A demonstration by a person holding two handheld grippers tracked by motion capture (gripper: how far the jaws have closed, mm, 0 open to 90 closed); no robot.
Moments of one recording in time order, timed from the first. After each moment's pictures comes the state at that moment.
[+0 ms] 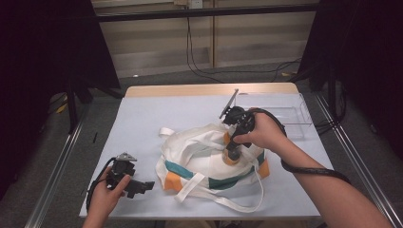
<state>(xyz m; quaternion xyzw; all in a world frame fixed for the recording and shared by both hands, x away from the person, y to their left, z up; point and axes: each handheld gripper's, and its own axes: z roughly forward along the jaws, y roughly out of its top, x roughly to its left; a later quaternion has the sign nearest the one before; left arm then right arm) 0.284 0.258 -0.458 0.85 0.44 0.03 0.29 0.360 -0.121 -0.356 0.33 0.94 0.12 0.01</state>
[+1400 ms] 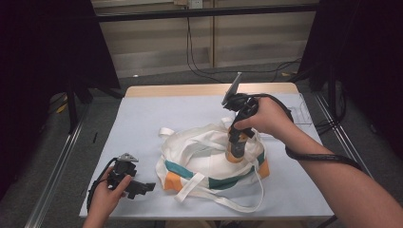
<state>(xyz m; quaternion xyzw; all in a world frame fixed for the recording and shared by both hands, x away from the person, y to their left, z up) 0.283 0.255 -0.459 0.86 0.43 0.02 0.29 0.366 -0.123 -0.308 0.41 0.91 0.07 -0.04</state>
